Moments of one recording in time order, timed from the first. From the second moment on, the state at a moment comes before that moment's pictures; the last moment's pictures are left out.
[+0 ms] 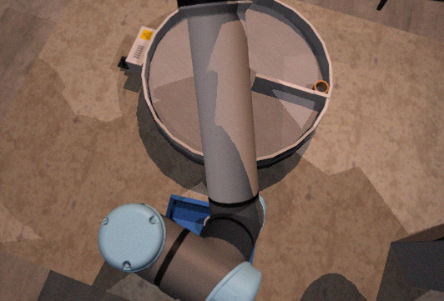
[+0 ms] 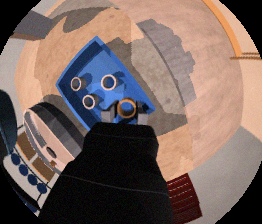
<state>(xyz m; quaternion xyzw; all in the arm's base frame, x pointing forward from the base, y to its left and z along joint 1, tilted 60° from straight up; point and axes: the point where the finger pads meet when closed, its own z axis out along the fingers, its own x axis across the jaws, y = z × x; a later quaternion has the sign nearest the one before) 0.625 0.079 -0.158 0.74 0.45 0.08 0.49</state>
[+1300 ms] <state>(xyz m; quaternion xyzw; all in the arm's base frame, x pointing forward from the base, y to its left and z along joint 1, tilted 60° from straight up) 0.584 0.127 -0.121 0.74 0.44 0.08 0.49</state>
